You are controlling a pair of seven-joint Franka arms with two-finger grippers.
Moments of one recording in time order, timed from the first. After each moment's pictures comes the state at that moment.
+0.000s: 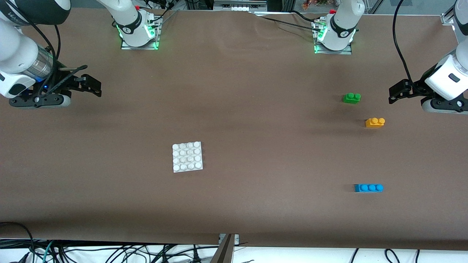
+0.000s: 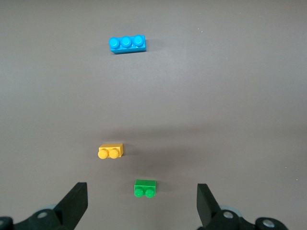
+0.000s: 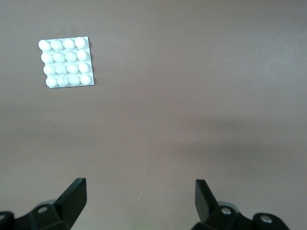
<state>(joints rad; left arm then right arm) -0.02 0.04 0.00 -1.65 0.02 1.65 0.03 0.16 0.04 -0.02 -1.66 0.01 1.63 0.07</state>
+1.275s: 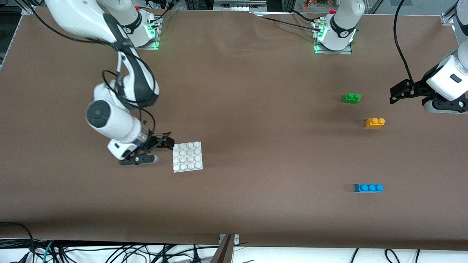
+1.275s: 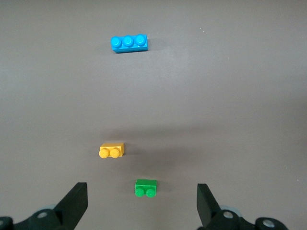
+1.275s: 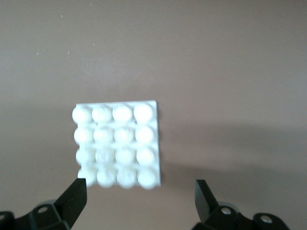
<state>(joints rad) -0.02 0.04 0.00 -1.65 0.02 1.64 0.03 0.26 0.58 0.09 -1.66 0.11 2.35 0.18</state>
